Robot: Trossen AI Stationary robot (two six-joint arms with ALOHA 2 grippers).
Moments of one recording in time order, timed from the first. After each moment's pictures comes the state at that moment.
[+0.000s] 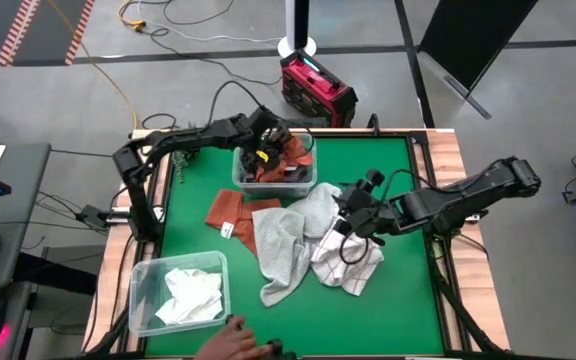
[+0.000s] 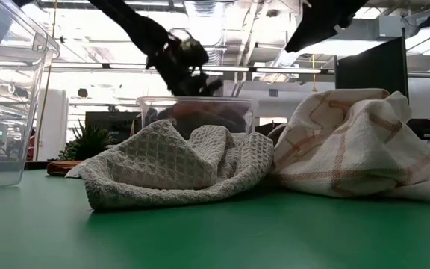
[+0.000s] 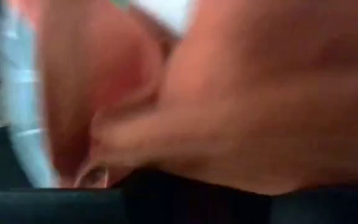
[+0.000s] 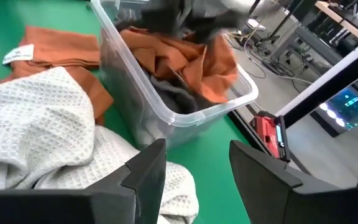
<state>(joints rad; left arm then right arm) 0.55 1.86 1.41 -0.45 0.14 1.68 0.29 1.28 1.04 -0.59 0.92 0.31</state>
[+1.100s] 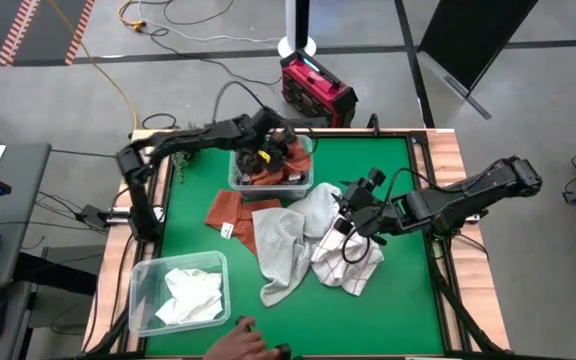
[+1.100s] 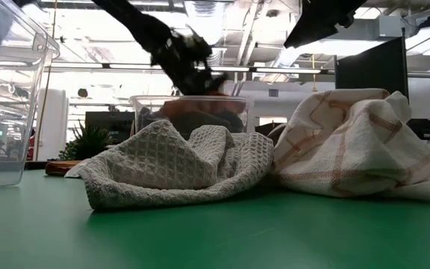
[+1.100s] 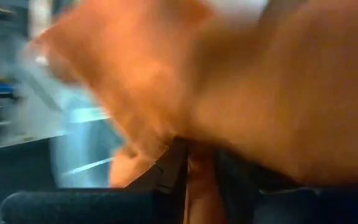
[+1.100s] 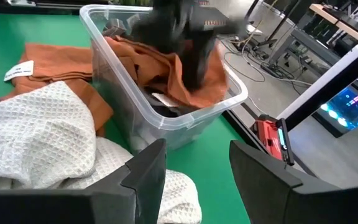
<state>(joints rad) 0.53 1.88 1.44 -0.39 0.20 1.66 0.29 1.26 1.02 -0.54 0.94 0.32</state>
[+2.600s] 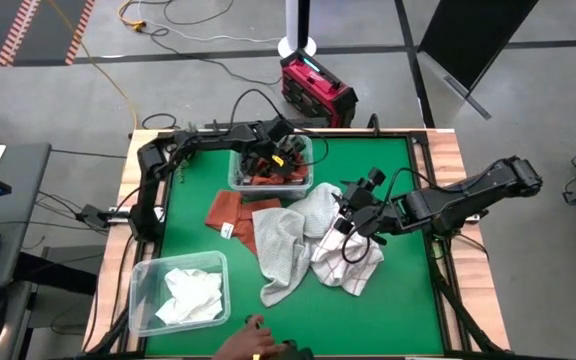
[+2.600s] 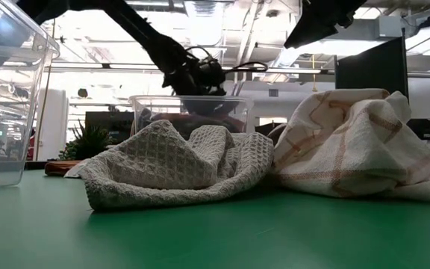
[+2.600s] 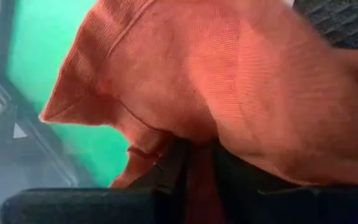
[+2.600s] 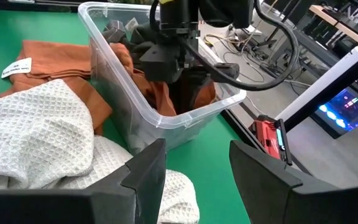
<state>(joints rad) 0.53 2.05 1.52 -0.41 0.23 1.59 0.29 1.26 1.02 -0.55 0.94 0.30</state>
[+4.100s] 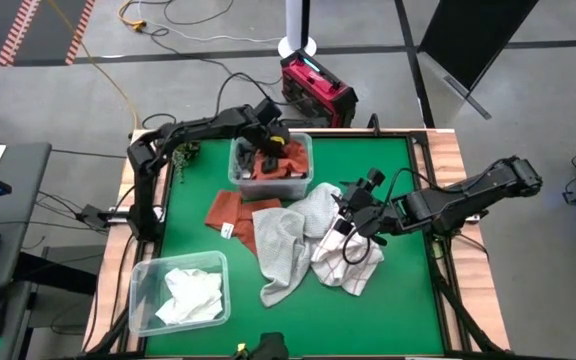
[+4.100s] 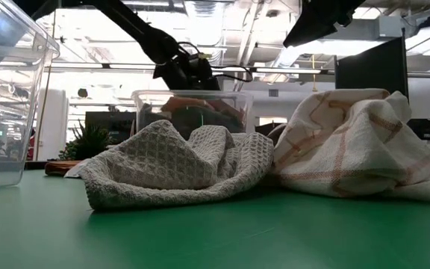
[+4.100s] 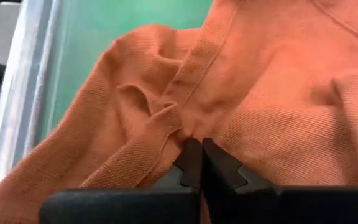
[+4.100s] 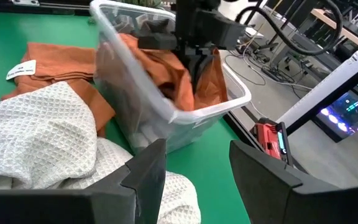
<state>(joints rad) 0.61 1.98 1.54 -0.61 0.39 0.52 0.29 1.26 1.02 -0.53 0.94 0.29</state>
